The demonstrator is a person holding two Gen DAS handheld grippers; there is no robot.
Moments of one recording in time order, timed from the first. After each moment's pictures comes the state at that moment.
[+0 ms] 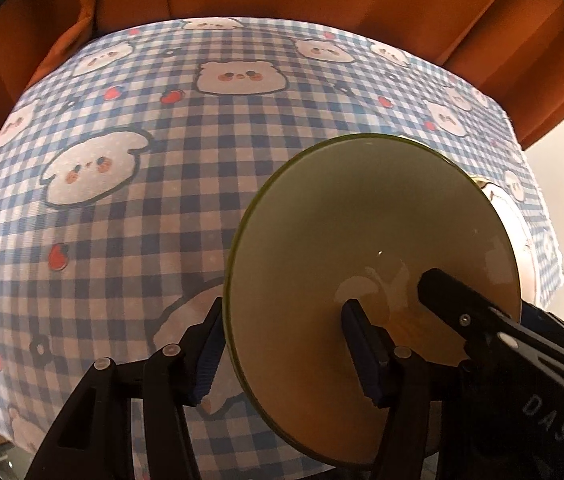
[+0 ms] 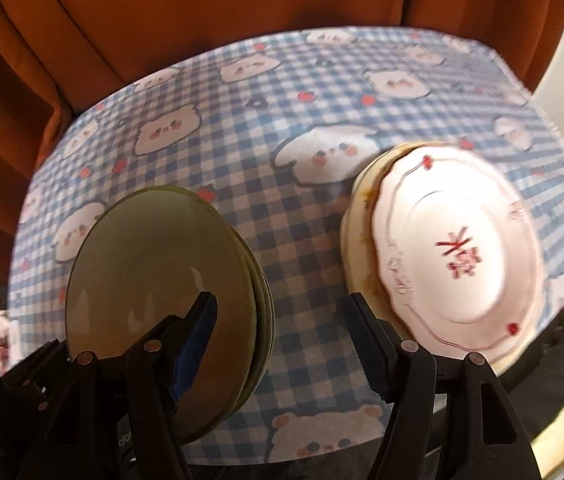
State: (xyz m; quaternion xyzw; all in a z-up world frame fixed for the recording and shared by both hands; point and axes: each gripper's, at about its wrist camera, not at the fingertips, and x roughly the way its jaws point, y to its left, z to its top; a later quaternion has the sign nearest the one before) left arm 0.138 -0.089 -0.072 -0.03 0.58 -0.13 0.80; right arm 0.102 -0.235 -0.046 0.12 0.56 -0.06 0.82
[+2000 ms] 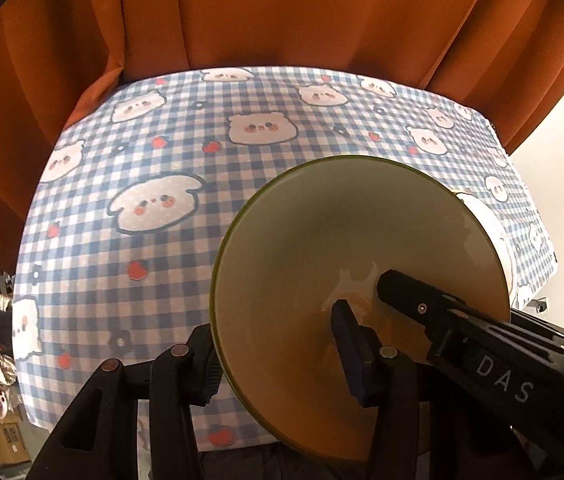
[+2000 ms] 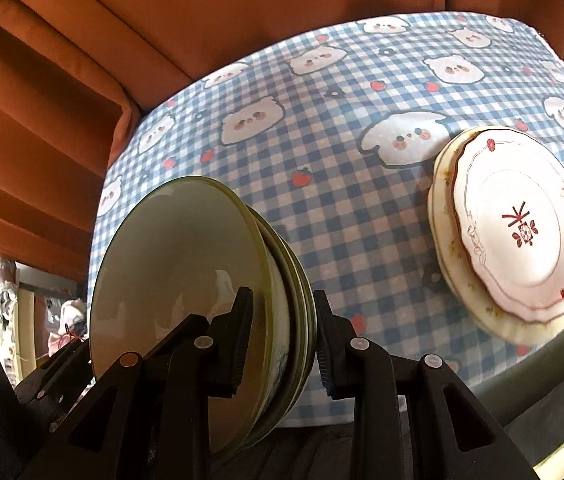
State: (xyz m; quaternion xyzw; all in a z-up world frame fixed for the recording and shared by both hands) left arm 0.105 -0.040 -0.002 0.00 0.54 -0.15 0.83; right arm 0.086 -0.197 -0.010 0.20 0.55 0.03 0.81
